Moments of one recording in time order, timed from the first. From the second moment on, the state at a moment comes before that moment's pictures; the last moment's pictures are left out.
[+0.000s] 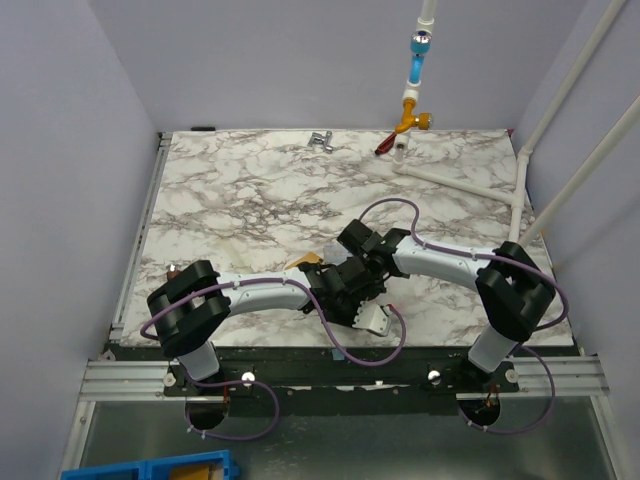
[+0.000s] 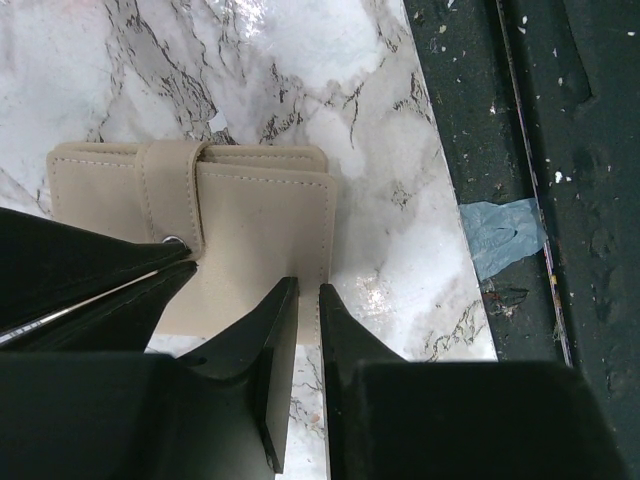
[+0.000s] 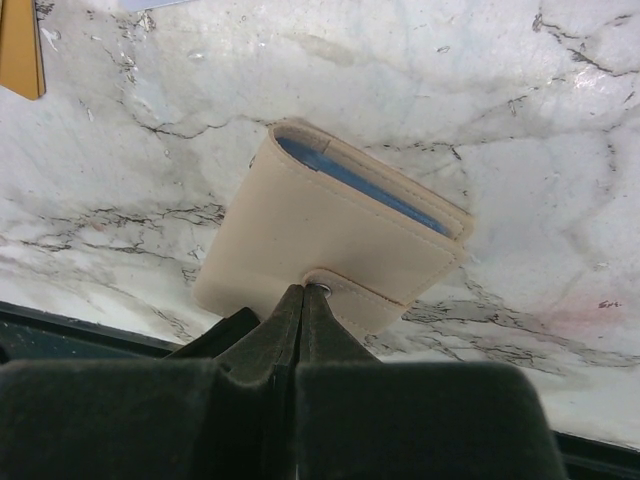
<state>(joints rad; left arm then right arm) -1.11 1.65 0.98 -0.47 0.30 0.78 0.85 1.69 1.07 -0.70 -0.05 0.76</state>
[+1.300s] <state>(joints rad) -1.07 1.65 1.00 -0.52 0.33 0.76 0.82 1.62 0.88 -0.50 -0.14 0.80</state>
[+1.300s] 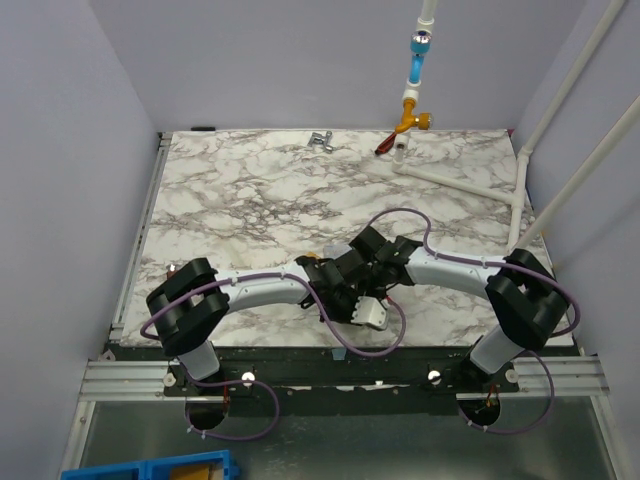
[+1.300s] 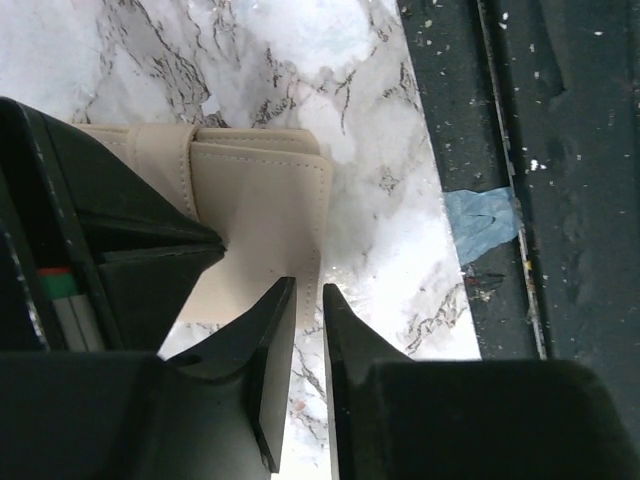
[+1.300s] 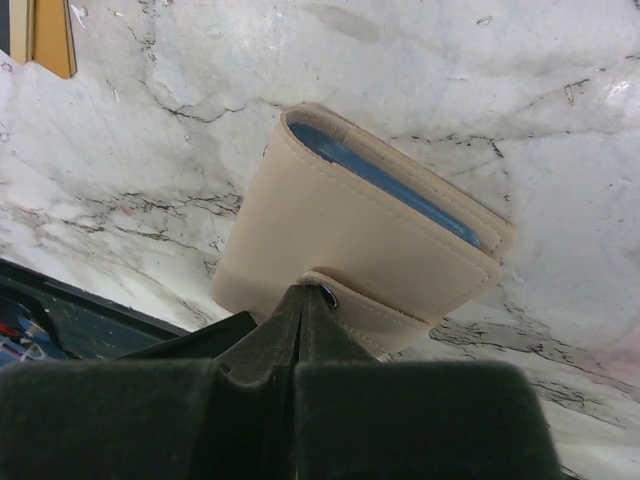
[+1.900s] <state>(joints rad) -0.94 1.58 1.13 -0.73 0.48 0.74 0.79 1.62 0.84 -0.42 -0.21 0.81</state>
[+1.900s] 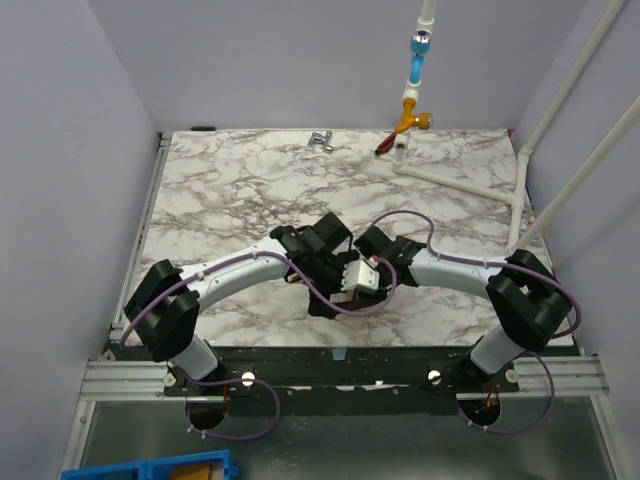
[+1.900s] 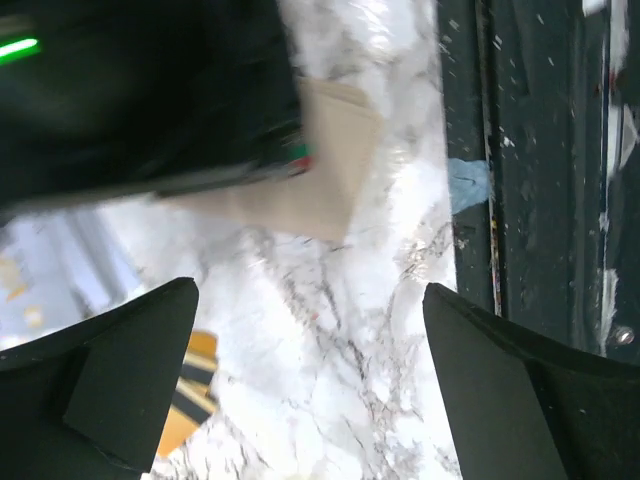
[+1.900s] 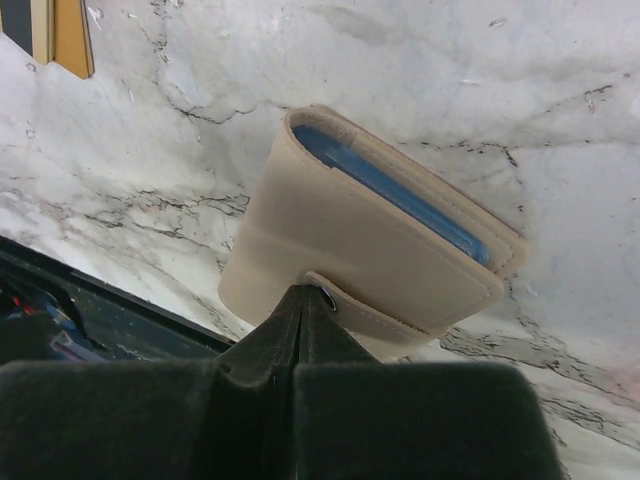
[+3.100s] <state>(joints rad) -0.29 1.26 1.23 -0.73 0.53 0.41 0.85 1.55 1.17 -0.55 -0.07 0.64</state>
